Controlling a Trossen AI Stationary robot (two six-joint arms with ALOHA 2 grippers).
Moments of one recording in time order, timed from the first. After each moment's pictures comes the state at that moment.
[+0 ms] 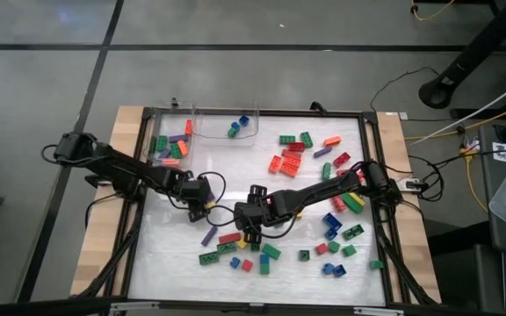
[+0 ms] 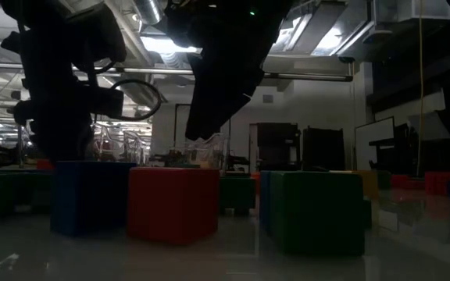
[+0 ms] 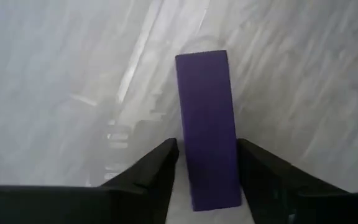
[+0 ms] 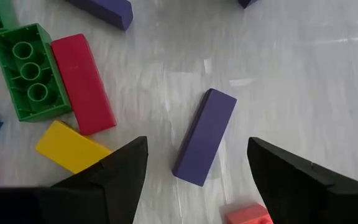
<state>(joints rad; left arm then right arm) -0.13 1.38 0.57 -0.45 -0.16 -0.51 0.27 2.13 1.72 -0.71 0.25 0.29</state>
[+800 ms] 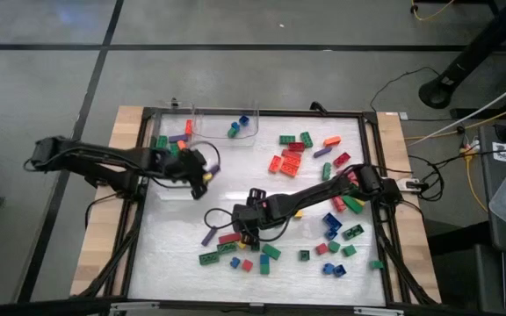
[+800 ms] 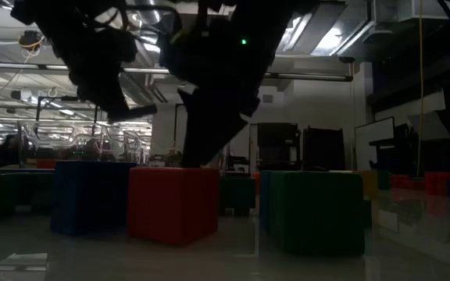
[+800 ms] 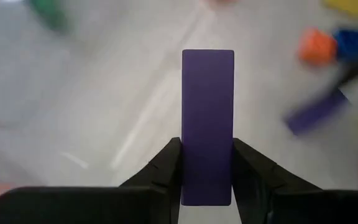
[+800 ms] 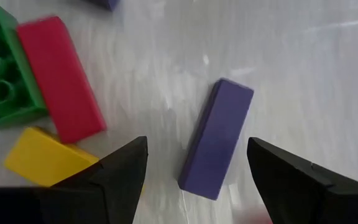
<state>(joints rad) 0.03 1.04 0.65 -0.51 -0.28 -0.45 0.27 2.21 1.72 -0.67 0.25 0.34</state>
